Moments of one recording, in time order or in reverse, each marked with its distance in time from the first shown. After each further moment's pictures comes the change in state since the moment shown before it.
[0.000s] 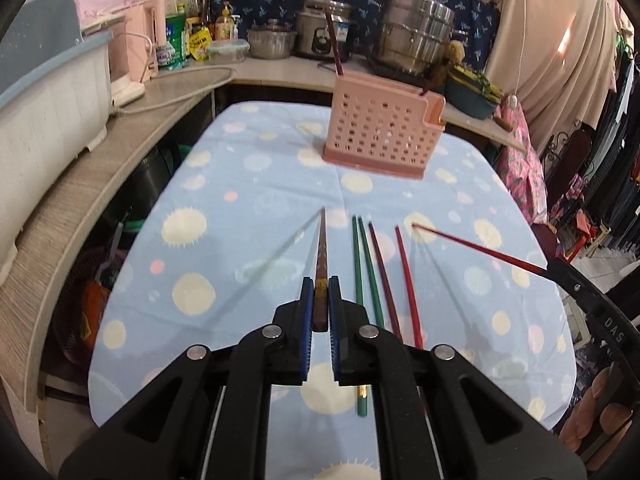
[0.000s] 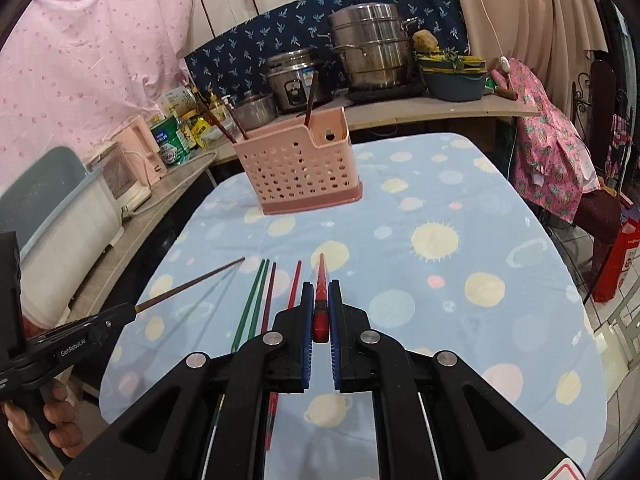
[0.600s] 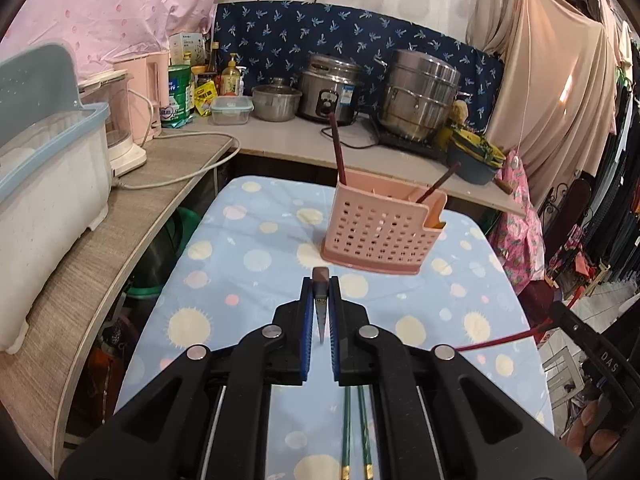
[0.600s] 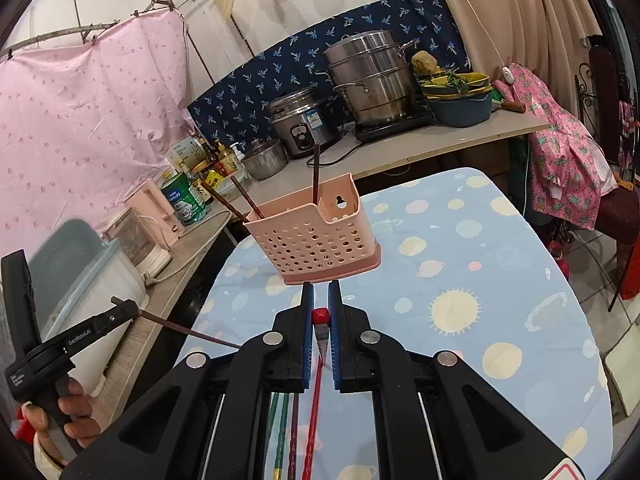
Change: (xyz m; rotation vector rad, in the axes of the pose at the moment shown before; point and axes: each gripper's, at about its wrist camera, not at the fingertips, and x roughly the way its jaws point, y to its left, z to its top) left arm -0.016 -0.001 0.093 -0.031 -0.166 -0.006; right arm 0.004 -0.015 0.071 0.118 -0.090 0.098
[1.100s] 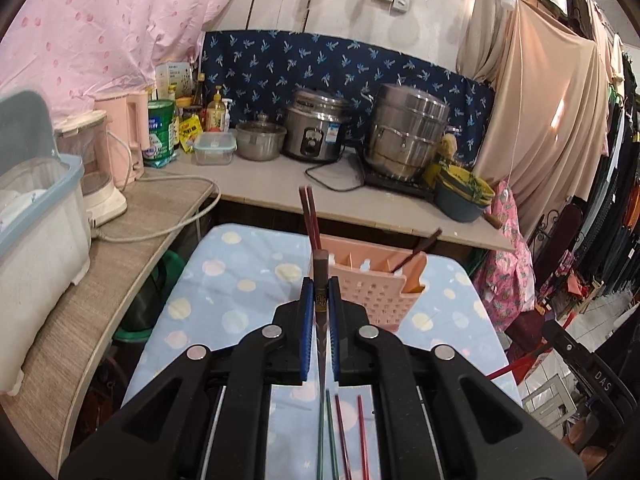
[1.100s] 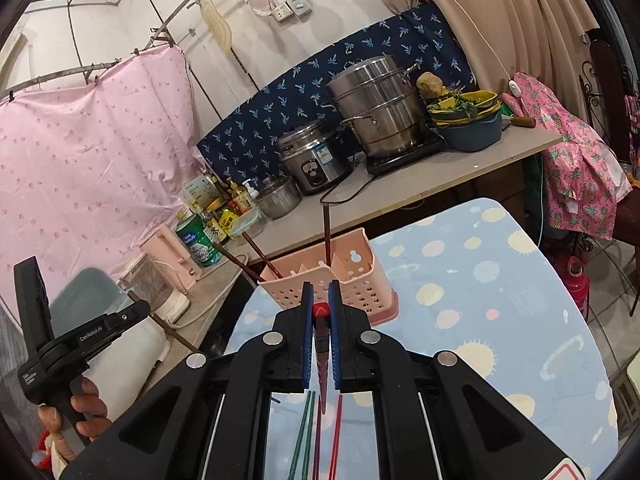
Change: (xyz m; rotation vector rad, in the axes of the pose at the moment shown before) left arm 0.006 -0.028 0.067 -0.002 -0.103 -0.029; right arm 0.006 -0.007 0.053 0.060 -0.101 0.079
